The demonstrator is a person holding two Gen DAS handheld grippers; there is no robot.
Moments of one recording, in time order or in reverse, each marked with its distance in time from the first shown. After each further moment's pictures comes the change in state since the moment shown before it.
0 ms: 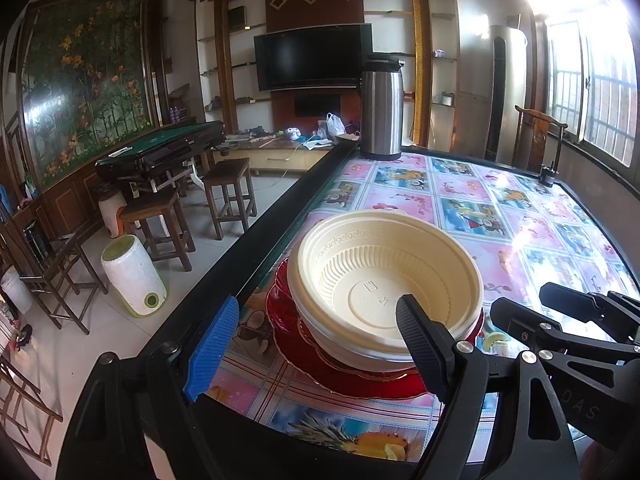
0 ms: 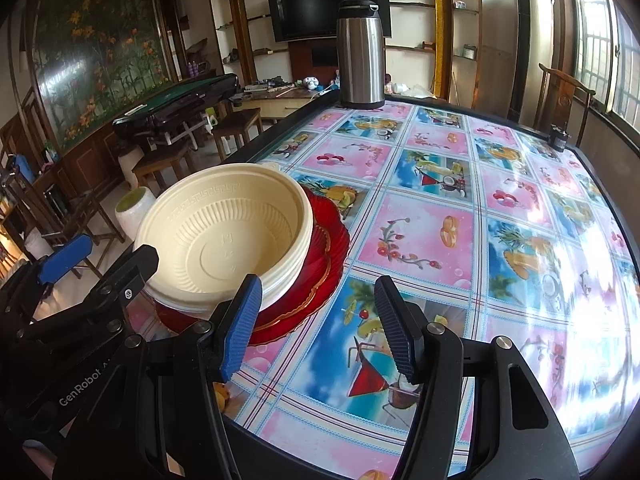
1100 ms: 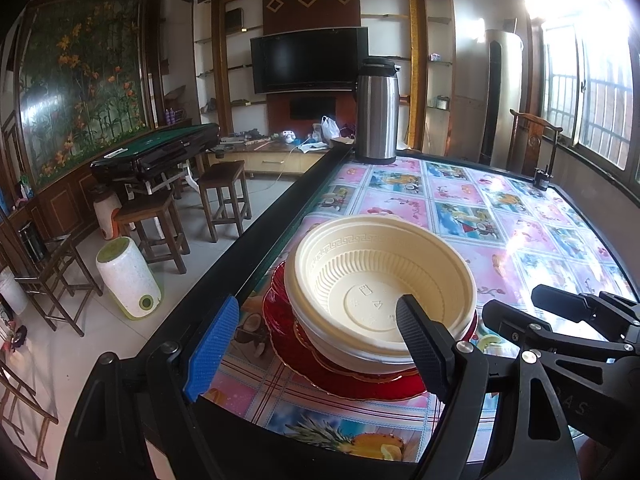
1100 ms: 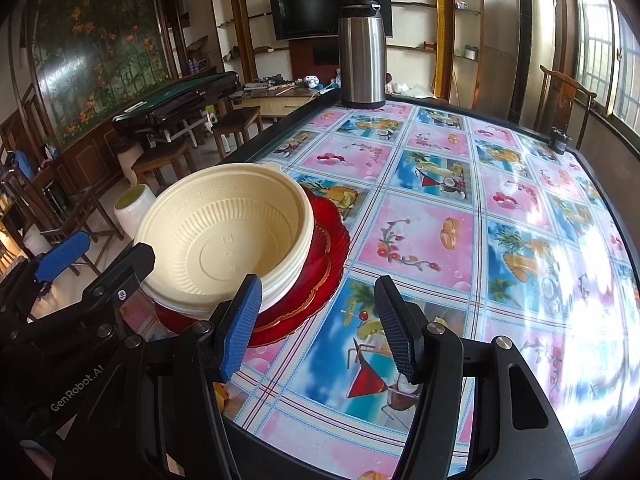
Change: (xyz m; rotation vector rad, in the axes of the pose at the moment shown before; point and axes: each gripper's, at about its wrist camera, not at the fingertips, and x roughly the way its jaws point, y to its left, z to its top) left arm 0.000 -0.006 0.005 -0.002 -0.005 -0.020; right arm 0.005 -0.001 0.002 -0.007 0.015 -0.005
